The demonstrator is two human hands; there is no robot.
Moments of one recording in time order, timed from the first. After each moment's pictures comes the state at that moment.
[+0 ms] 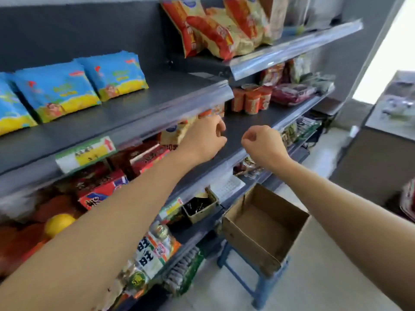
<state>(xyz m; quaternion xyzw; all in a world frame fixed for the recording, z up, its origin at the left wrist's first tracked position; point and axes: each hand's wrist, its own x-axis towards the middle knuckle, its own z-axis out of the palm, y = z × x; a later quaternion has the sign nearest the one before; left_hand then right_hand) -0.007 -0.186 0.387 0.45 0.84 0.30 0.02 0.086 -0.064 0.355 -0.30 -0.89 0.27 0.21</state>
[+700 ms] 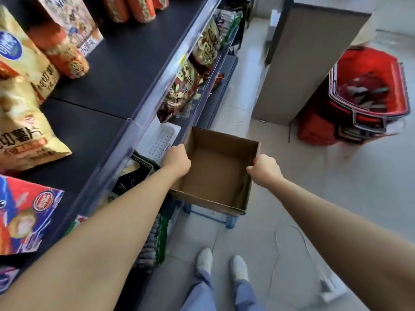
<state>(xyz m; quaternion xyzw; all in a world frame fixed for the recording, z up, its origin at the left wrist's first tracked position) -0.027 -0.006 0.073 0.44 0.86 0.01 0.26 0.183 0.051 0.079 -0.66 -0.67 0.33 -0.05</state>
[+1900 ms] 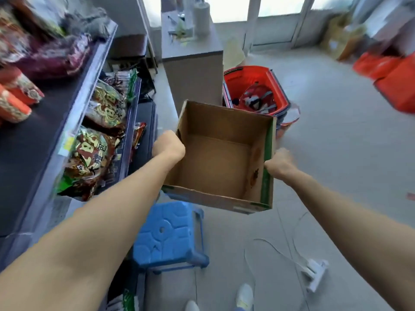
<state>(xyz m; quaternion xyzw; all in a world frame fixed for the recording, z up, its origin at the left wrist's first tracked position) 0.208 0.173 0.200 0.55 0.81 0.08 0.17 0.453 0.142 0.150 -0.81 -0.45 0.33 0.15</state>
